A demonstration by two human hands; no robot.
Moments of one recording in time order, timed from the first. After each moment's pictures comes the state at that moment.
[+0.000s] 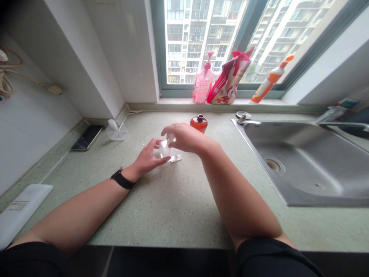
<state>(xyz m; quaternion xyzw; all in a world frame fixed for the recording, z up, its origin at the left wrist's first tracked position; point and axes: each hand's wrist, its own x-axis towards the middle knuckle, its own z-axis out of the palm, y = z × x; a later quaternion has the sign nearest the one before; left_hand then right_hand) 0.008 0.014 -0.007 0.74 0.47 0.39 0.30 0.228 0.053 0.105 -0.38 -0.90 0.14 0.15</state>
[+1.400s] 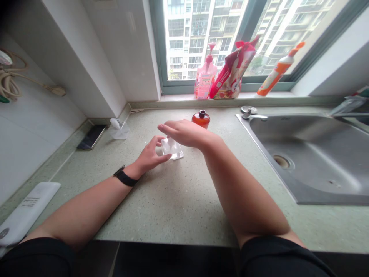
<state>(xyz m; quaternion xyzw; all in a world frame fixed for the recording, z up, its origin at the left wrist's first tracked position) 0.007 0.014 -0.008 0.74 0.46 0.38 0.31 0.223 0.042 0.123 -0.45 -0.85 0.24 0.14</state>
